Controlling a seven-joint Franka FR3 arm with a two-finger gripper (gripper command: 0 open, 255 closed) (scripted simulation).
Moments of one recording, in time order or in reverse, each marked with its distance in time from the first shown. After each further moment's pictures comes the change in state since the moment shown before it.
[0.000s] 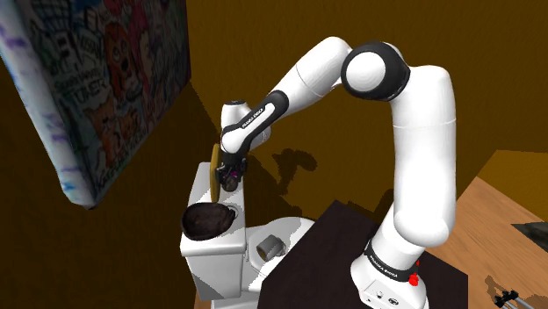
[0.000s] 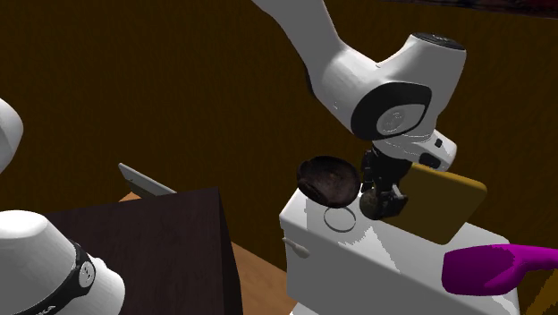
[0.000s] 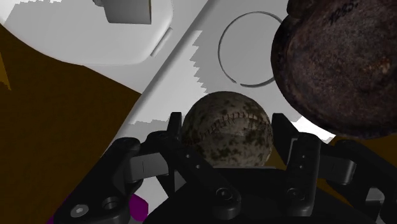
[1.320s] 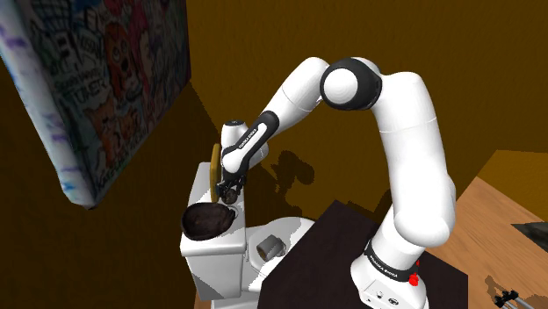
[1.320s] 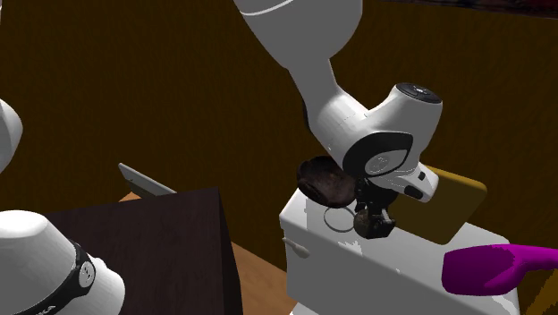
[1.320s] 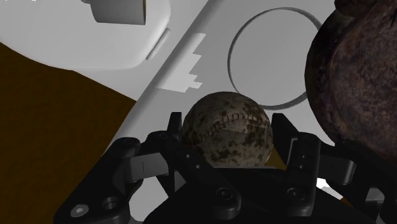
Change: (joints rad) arm 0.011 0.157 -0.016 0.024 -0.018 0.132 0.009
